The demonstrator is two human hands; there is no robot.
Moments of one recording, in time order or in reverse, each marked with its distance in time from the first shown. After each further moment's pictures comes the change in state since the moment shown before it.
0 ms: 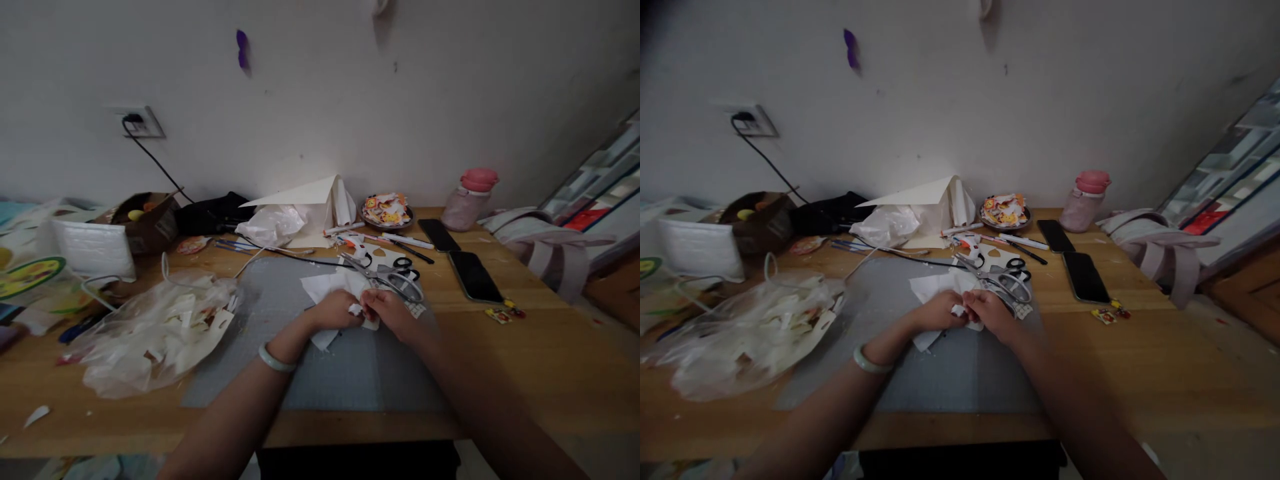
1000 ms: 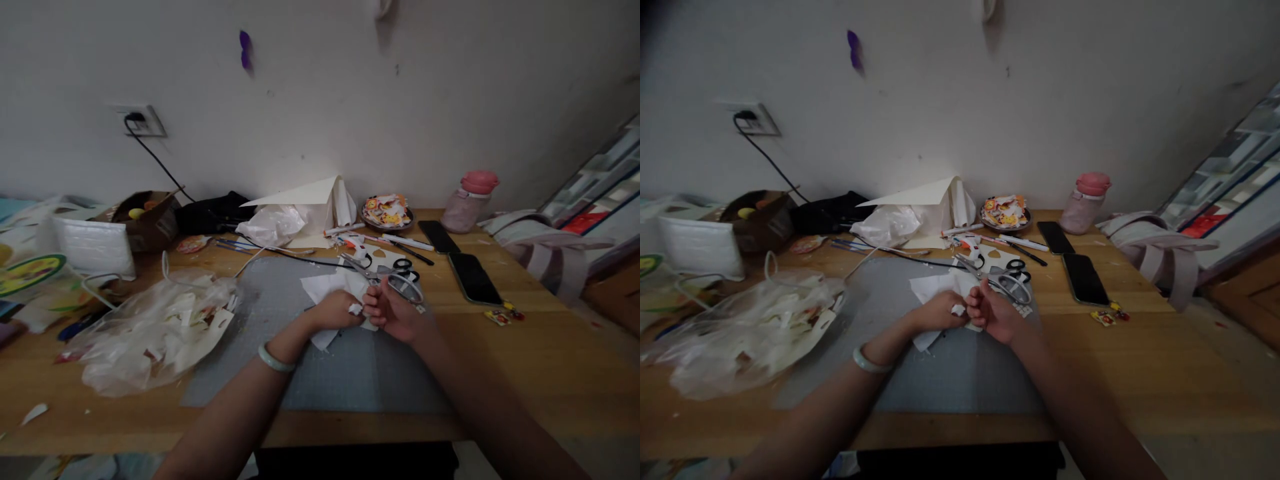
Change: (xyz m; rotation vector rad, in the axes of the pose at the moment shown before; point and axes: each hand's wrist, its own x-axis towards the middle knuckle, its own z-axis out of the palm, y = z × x) left_hand 0.000 0.002 0.001 0.038 0.031 -0.022; right_hand -0.001 -0.006 -0.010 0.644 -0.184 0.220
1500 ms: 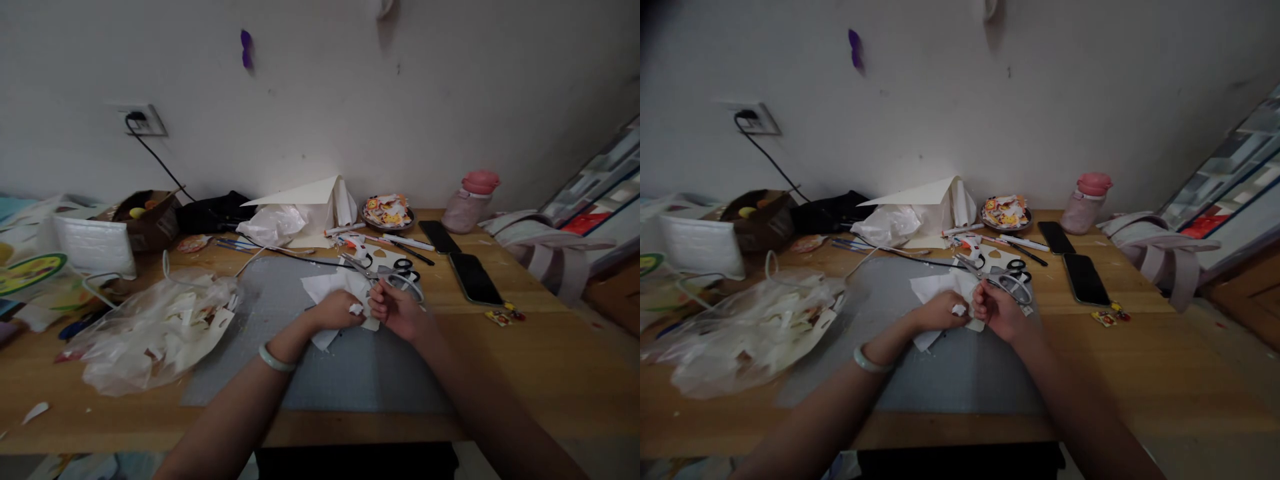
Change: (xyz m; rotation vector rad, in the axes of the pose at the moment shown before) left_hand 0.001 -0.004 0.004 -0.050 0.016 -0.004; right_hand 0.001 -0.004 -0.002 -0.021 0.053 -0.118
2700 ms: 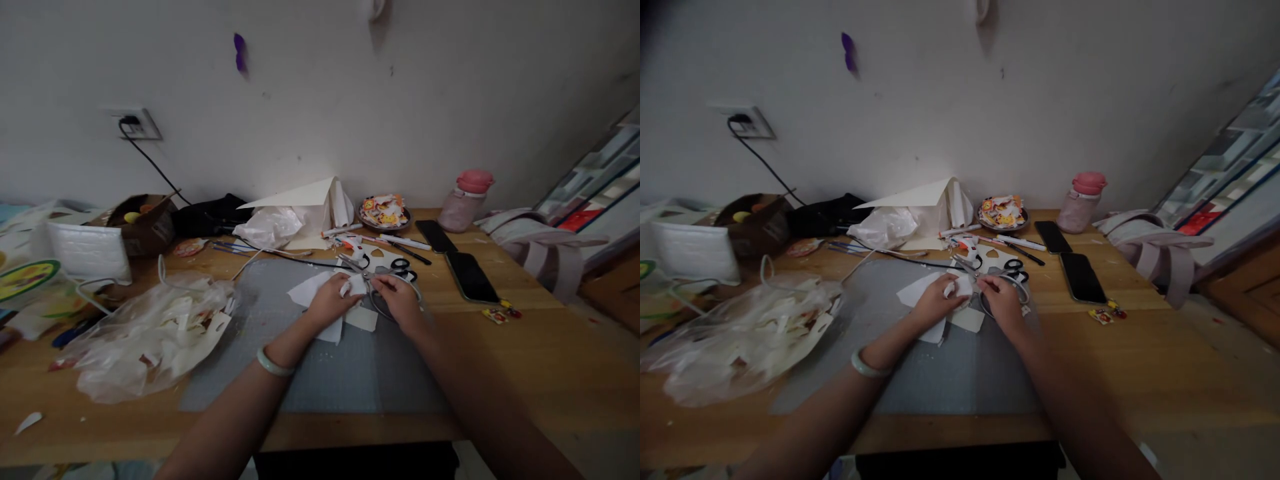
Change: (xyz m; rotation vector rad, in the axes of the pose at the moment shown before) left_hand 0.003 0.000 -0.003 -0.128 0.490 -0.081; right_hand 0.011 0.003 -0.013 -0.866 0.587 -0.443
